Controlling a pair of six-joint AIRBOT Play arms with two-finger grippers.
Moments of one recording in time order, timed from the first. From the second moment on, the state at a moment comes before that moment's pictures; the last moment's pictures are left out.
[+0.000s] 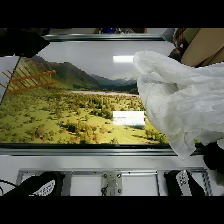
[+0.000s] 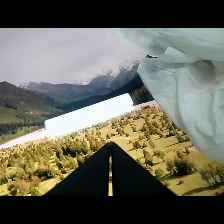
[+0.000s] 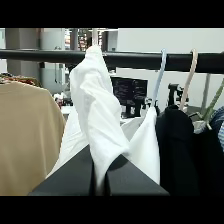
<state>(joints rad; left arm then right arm) -0.13 -1.20 2.05 1.18 -1.49 -1.51 -0.96 -0.85 1.73 -1.51 0.54 1.52</state>
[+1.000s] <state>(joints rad) -0.13 -1.04 1.71 1.18 -1.37 -1.51 -1.10 -1.02 1.73 -1.55 0.54 1.55</state>
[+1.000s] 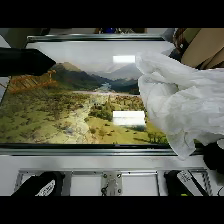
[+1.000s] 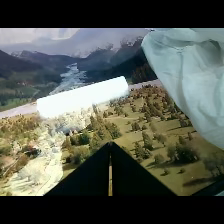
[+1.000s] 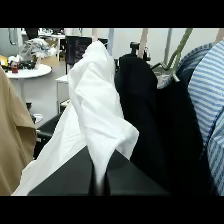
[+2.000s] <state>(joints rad) -0.13 -0.92 1.57 1.18 -1.19 -1.51 -1.09 -0.93 1.73 -1.20 0.42 1.54</state>
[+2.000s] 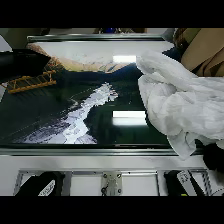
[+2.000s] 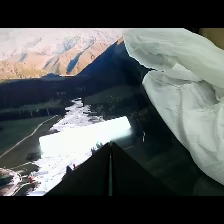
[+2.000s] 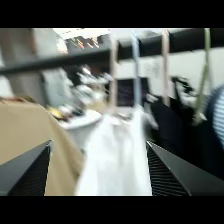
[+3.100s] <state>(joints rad) -0.30 -0.94 1.30 1.18 -1.21 -1.51 0.30 -1.20 1.51 -0.76 1.29 0.91</state>
